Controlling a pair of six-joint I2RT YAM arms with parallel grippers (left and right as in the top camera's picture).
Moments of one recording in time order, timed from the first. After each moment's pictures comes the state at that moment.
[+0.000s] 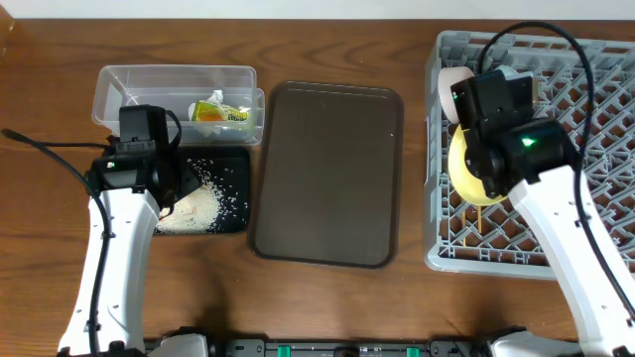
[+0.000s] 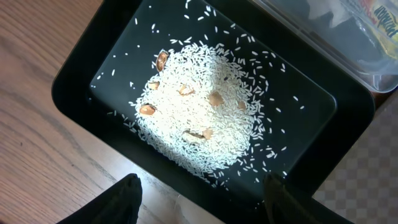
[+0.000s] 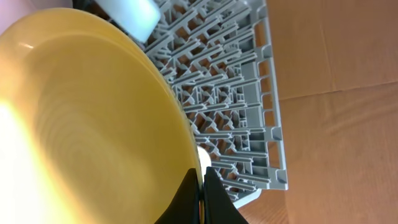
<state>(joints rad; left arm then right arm) 0.10 1.35 1.10 -0.99 -0.17 -0.52 0.32 1.47 1.42 -1.17 0.83 0.16</state>
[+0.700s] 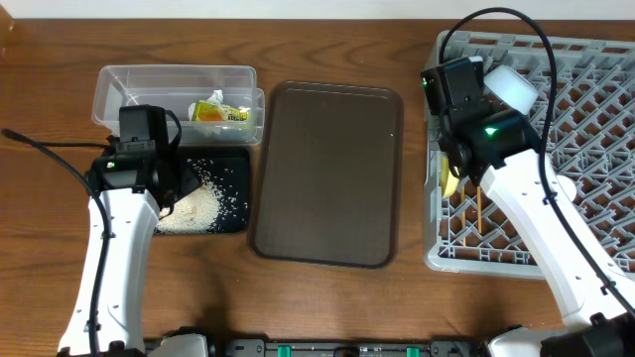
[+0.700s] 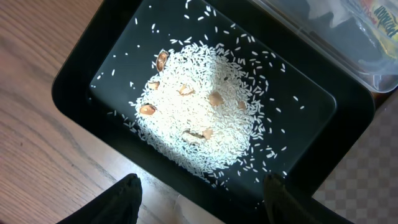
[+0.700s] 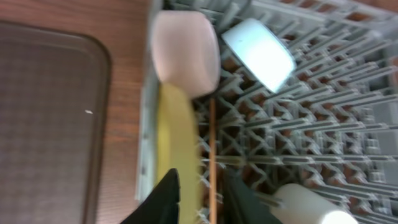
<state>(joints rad) 0.10 1.35 1.10 -0.99 -0.17 -0.52 0.39 1.54 1.42 -0.89 0.49 0.24</state>
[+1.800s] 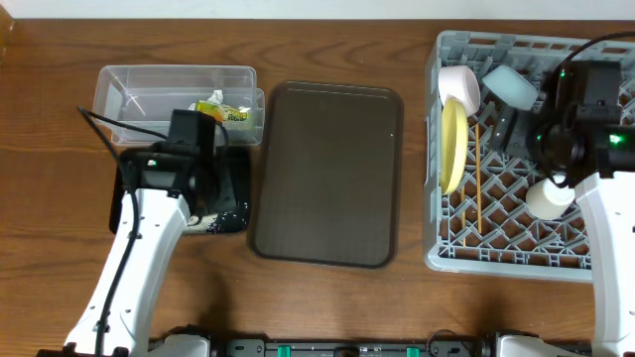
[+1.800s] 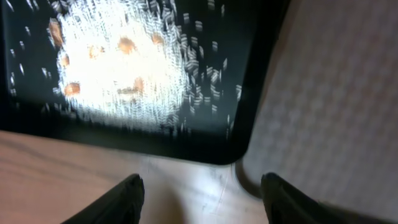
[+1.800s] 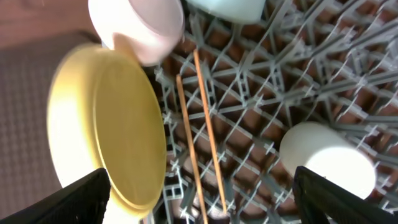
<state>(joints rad) -0.11 1.35 1.10 -1.11 -0.06 -0.30 -0.06 1.41 1.39 -1.05 0.00 0.25</state>
